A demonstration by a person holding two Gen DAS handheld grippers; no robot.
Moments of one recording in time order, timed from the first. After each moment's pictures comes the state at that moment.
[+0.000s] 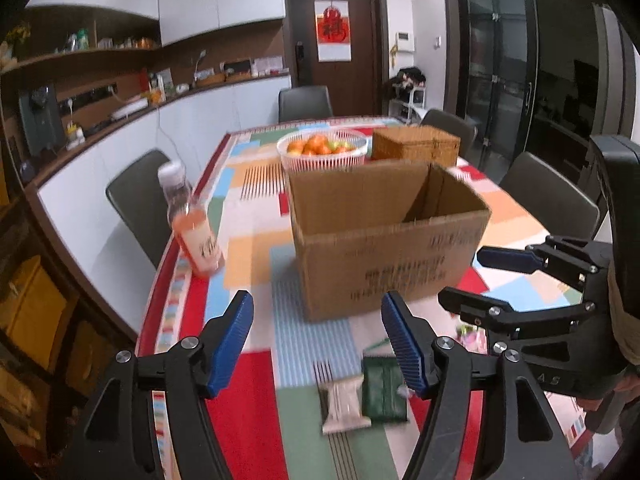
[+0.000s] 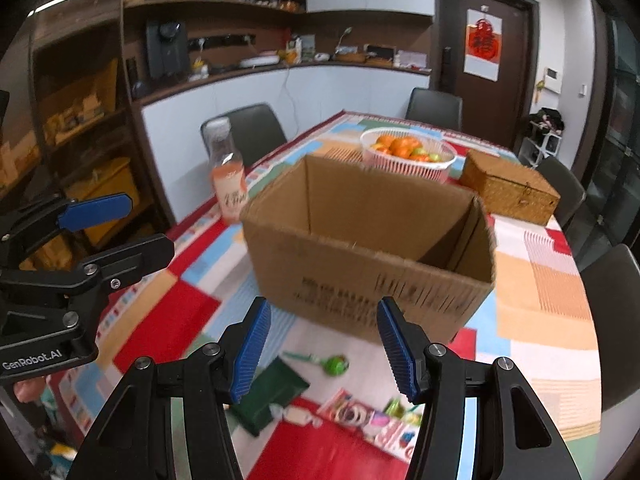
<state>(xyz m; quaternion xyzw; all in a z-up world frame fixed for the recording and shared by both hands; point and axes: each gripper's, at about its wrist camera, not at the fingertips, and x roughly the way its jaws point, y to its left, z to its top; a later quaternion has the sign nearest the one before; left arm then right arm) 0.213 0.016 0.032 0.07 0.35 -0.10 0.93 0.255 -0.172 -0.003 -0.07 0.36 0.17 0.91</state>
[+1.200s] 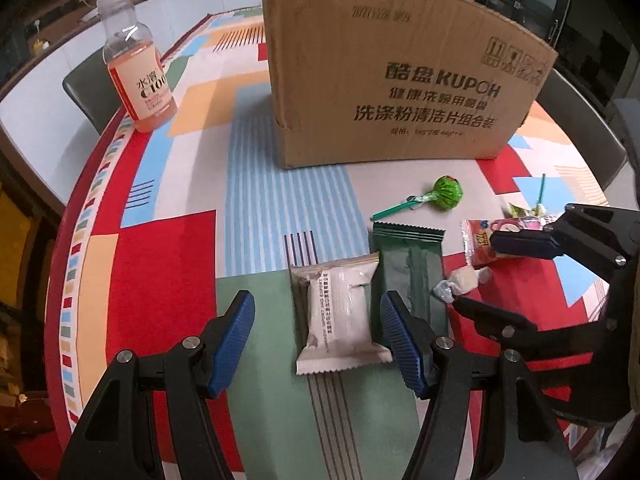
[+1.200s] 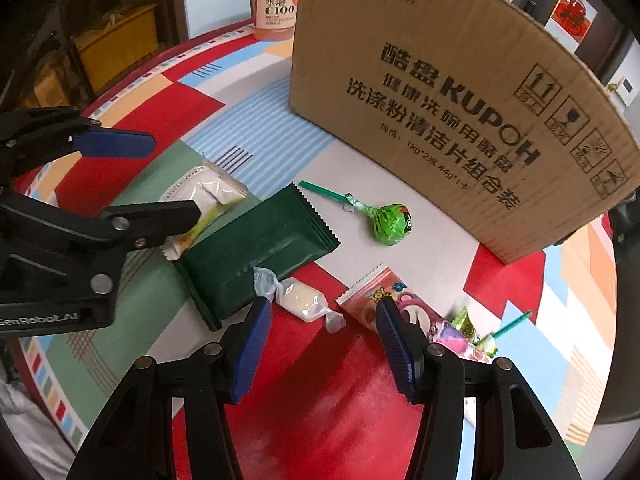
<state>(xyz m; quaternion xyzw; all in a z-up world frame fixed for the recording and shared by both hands) 0.244 0.014 -0.111 0.05 0.52 -0.11 0.84 0.258 -0.143 -0.135 -0.21 0.51 0.21 0.81</state>
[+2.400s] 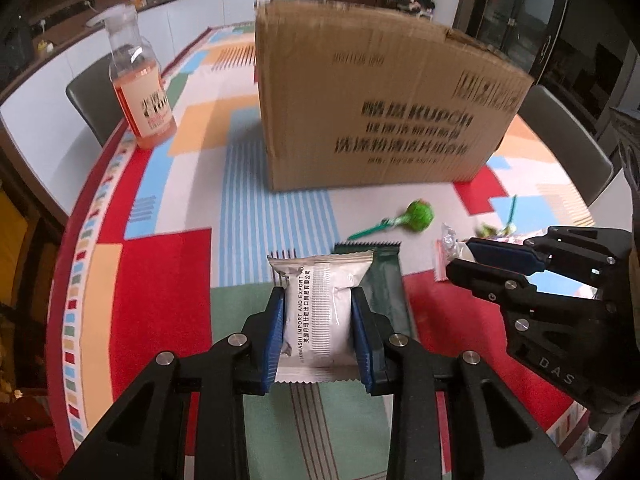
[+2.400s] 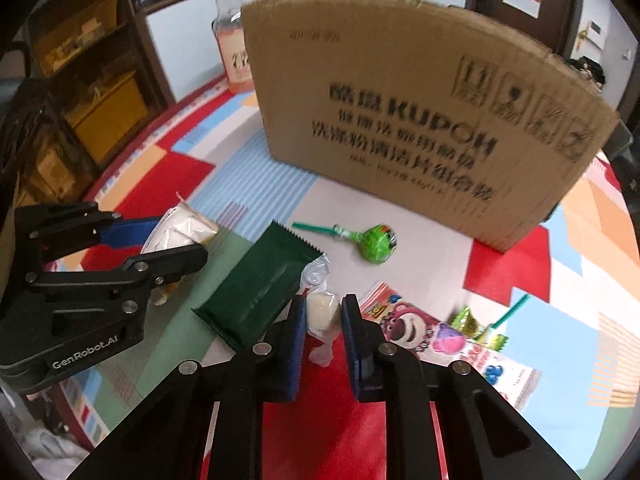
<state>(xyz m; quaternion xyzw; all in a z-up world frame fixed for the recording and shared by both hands) 0.230 0.006 -0.078 0.04 0.49 -0.12 0.86 0.258 -0.170 -0.104 -0.08 0.48 0.20 0.85</state>
